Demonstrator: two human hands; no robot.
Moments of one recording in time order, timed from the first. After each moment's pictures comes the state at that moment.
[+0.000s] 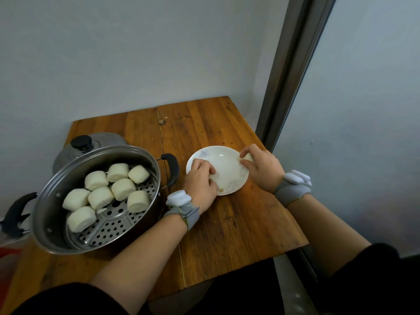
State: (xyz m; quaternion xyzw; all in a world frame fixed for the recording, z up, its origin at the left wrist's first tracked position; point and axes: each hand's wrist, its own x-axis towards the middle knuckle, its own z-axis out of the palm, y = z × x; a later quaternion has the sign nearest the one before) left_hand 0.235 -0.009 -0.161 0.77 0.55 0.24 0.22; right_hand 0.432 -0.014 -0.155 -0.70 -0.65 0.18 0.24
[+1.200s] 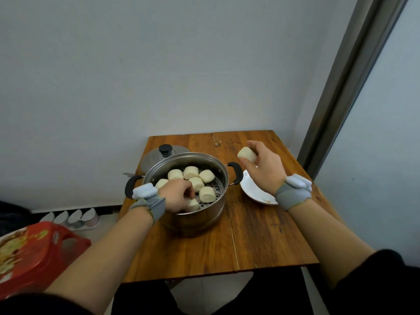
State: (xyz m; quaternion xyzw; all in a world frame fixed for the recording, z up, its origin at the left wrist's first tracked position) left_hand 0.022 -0.050 -0.084 0.79 0.58 0.02 0.19; right_hand 0.280 -0.043 -0.069 -0.59 -0.69 0.11 0.39
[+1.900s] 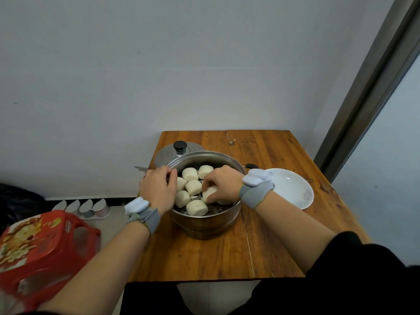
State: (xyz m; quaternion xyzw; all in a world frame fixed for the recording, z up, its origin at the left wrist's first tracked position) left_hand -0.033 -0.044 -0.114 0.62 0.70 0.36 0.02; right_hand 0.167 -0.016 -0.074 -0.46 -0.87 0.16 0.01
